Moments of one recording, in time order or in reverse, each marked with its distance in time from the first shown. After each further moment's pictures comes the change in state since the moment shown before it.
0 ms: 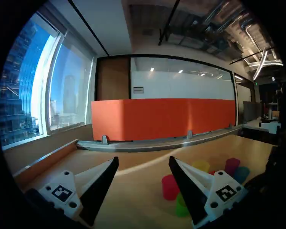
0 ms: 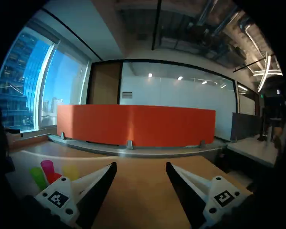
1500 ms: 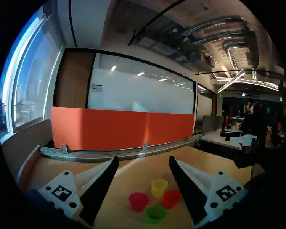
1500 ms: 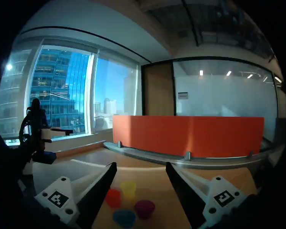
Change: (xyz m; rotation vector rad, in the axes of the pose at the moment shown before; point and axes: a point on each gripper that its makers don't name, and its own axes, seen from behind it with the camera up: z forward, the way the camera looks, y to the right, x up) left arm 0.104 0.041 -0.010 -0.456 -0.030 -0.093; right arm 0.088 -0.114 -0.029 0.542 -0.021 0.036
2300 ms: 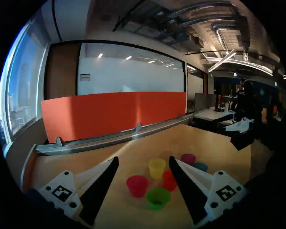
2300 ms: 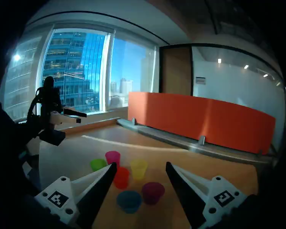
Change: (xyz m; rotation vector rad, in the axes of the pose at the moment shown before) left arm -0.065 0.009 0.003 -0.081 -0.161 0.099; right arm -0.068 -0.026 0.003 0.147 -0.187 -0.071
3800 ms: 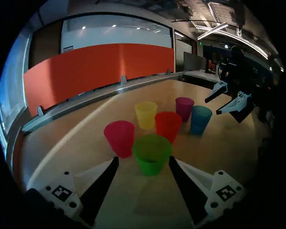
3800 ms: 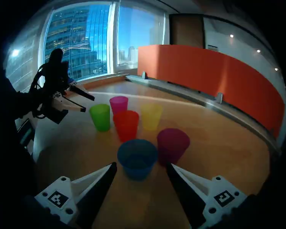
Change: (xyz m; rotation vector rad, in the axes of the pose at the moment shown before) left arm -0.179 0.027 0.043 -0.113 -0.307 0.081; right arm -0.165 -0.021 0.032 0.085 -0.320 -0.006
